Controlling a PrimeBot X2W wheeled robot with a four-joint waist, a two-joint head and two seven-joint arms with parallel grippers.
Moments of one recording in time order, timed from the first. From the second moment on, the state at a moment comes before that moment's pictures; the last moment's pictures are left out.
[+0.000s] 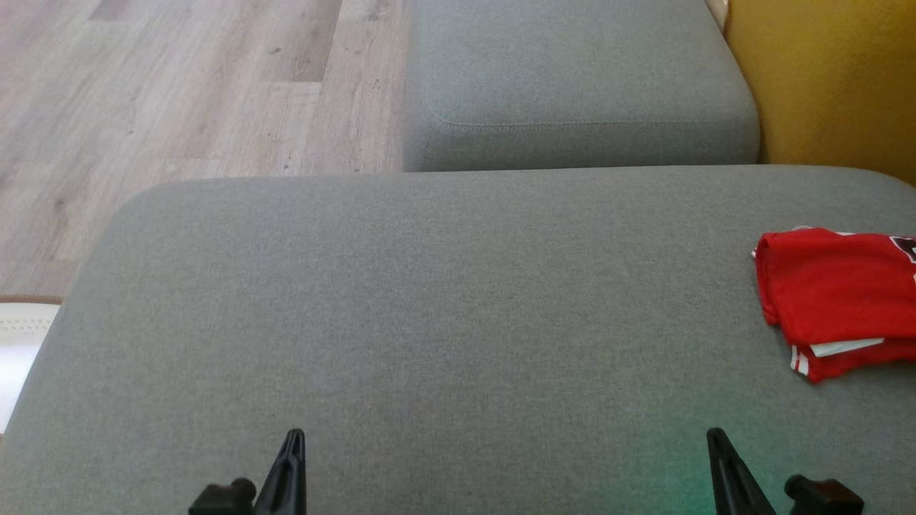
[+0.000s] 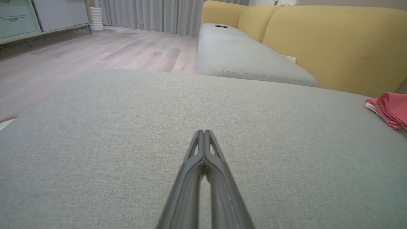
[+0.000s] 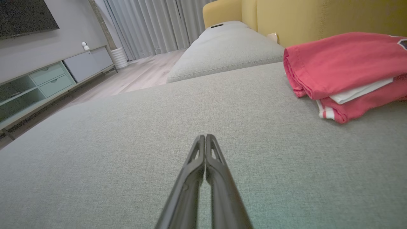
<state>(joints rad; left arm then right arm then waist) 0.25 0.06 -0.25 0.15 -0.19 0.10 -0.24 0.21 -0.04 0.06 0.33 0.23 0.13 -0.24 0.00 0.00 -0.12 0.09</state>
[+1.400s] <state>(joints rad) 0.16 0.07 -0.18 0.20 -0.70 0.02 -0.15 0.14 -0.05 0.01 0.32 0.71 0.13 -0.13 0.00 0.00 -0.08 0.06</state>
